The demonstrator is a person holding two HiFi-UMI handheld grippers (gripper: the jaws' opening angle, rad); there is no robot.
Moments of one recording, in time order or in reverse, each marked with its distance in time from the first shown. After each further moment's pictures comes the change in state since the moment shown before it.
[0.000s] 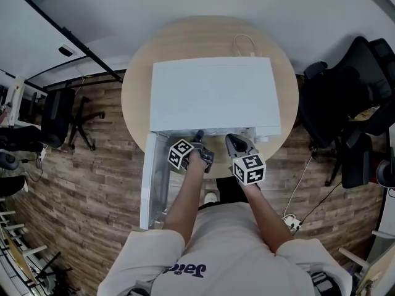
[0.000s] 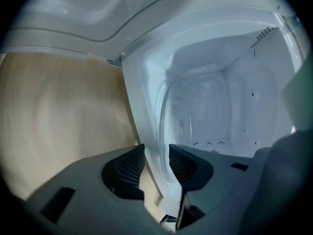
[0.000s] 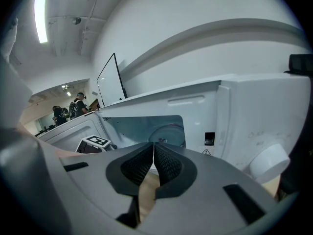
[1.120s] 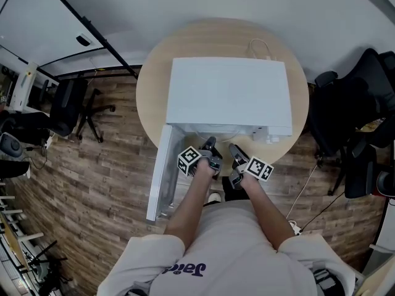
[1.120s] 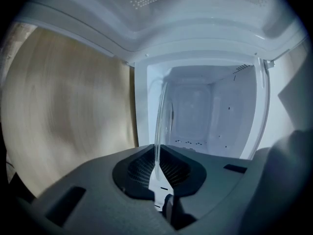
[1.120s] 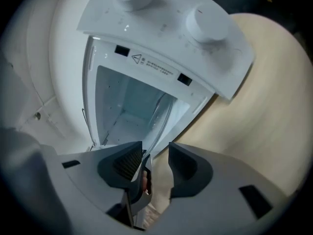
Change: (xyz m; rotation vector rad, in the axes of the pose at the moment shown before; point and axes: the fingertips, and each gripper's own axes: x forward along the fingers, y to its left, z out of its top) left arm -0.043 -0.010 -0.021 -0.143 0.028 -0.182; right arm 0.026 0.002 -0.107 0.925 -0.070 0.187
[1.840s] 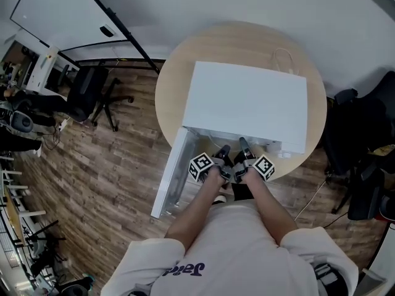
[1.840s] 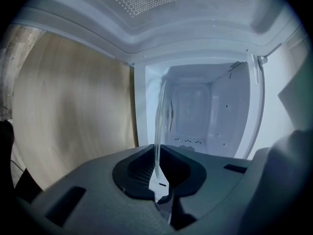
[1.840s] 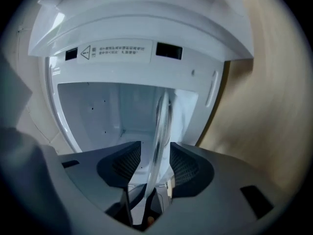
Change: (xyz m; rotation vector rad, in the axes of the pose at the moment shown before) left arm -0.009 -0.009 -0.010 -0.009 -0.003 0.022; right arm 0.058 -0.002 0.028 0.285 -0.119 0.101
